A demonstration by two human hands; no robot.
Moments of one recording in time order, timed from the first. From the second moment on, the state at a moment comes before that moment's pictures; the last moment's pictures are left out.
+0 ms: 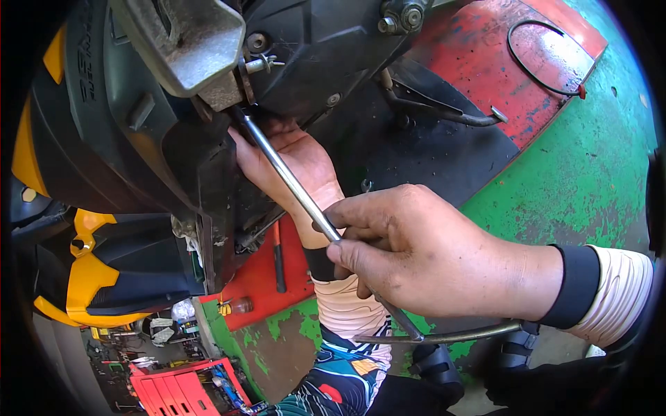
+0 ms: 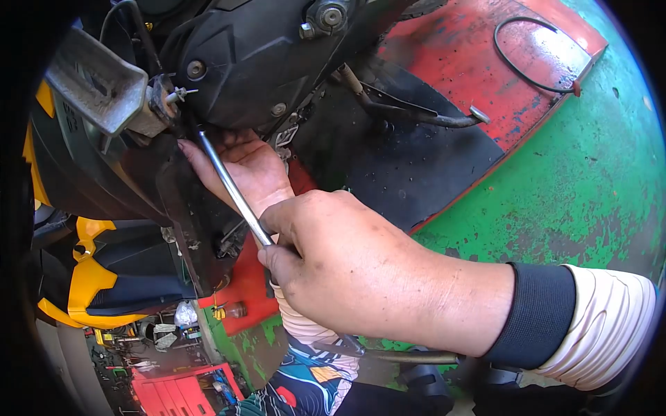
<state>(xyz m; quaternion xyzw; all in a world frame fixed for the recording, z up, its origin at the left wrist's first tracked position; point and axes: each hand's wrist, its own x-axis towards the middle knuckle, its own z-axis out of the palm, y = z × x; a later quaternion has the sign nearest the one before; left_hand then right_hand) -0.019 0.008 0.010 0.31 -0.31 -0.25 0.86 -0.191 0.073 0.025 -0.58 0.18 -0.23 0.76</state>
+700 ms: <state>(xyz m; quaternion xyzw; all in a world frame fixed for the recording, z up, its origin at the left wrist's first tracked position) -0.026 0.006 0.022 0.33 -0.27 -0.26 0.86 -0.196 0.078 0.036 -0.55 0.17 -0.25 0.77</state>
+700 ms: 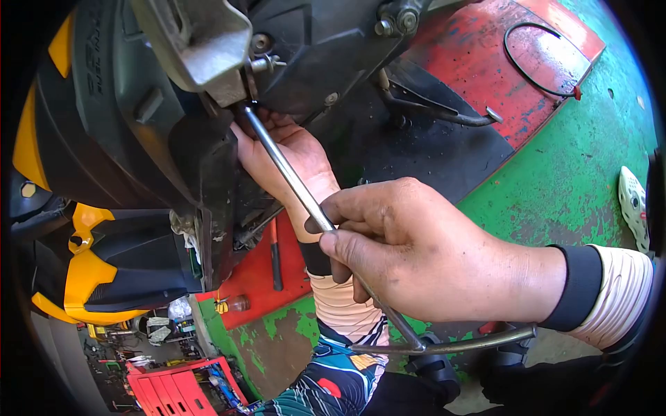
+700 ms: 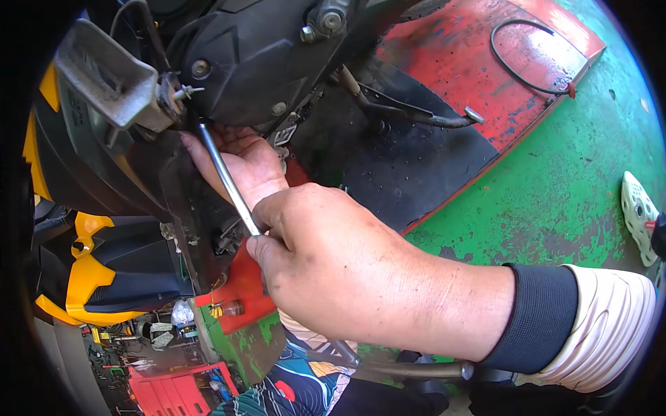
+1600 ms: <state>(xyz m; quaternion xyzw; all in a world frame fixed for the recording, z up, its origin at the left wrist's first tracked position) -0.046 0.086 0.014 0.56 -0.38 -0.24 0.70 -0.186 0.111 0.100 -0.19 0.24 -0.31 0.90</state>
